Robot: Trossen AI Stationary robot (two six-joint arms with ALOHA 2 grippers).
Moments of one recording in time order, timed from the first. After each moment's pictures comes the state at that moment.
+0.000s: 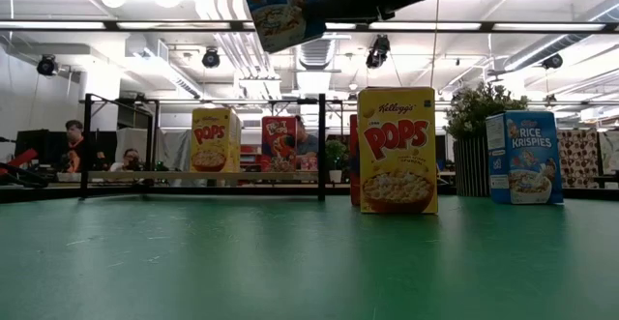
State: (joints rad) left arm -0.34 1.48 1.58 -0.88 -0.54 -0.13; right arm 0.15 1.50 0.93 0.33 0.26 -0.33
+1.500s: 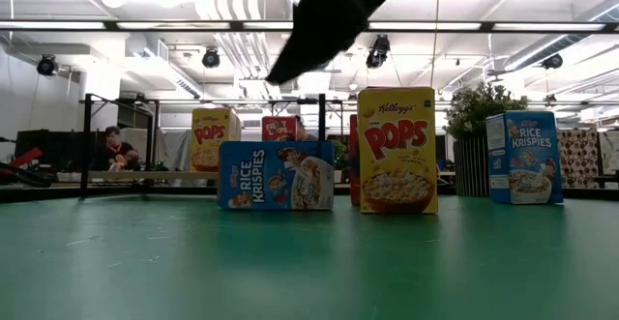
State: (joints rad) left arm -0.51 1.15 1.05 -0.54 -0.80 -0.23; right arm 0.14 1.86 1.44 -0.36 0.22 -0.13
